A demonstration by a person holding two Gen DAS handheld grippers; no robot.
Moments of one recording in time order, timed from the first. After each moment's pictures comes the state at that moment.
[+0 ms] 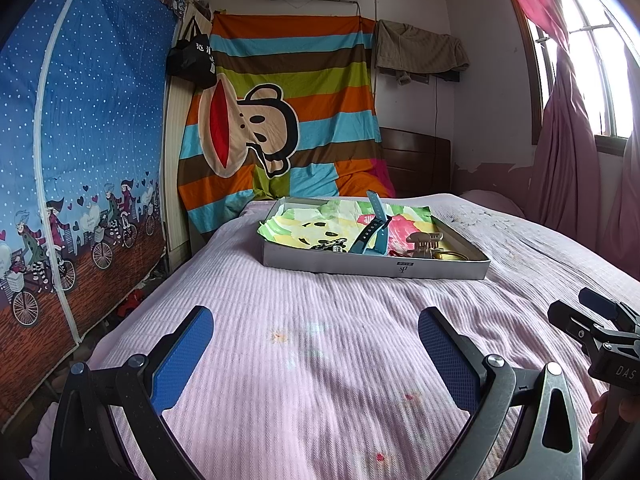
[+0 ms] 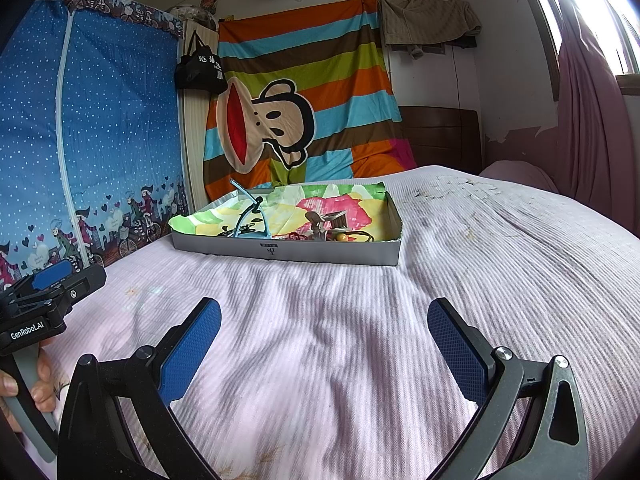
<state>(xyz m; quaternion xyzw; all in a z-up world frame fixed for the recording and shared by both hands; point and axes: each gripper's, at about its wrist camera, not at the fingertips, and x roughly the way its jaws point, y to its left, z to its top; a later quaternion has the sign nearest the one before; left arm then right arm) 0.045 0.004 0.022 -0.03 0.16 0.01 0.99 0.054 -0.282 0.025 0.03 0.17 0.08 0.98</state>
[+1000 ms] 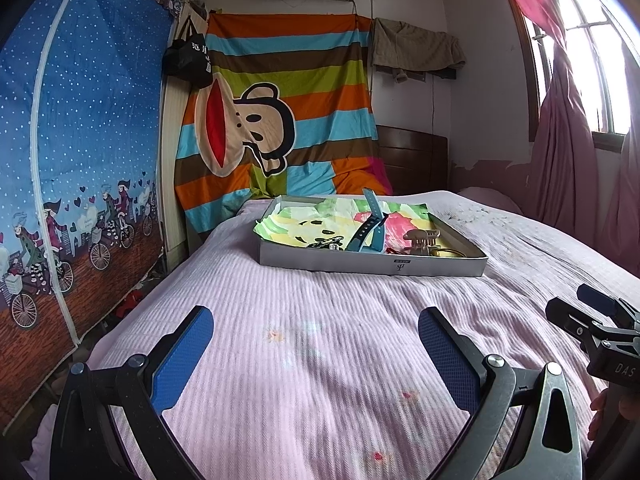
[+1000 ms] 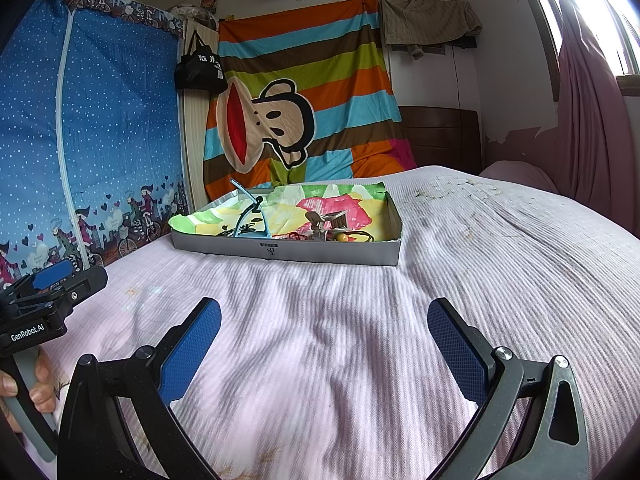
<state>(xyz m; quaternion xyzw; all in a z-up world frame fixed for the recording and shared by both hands) 0.046 0.002 0.022 -0.03 0.16 0.01 0.99 0.054 -0.281 0.025 0.03 0.17 0.08 0.98</state>
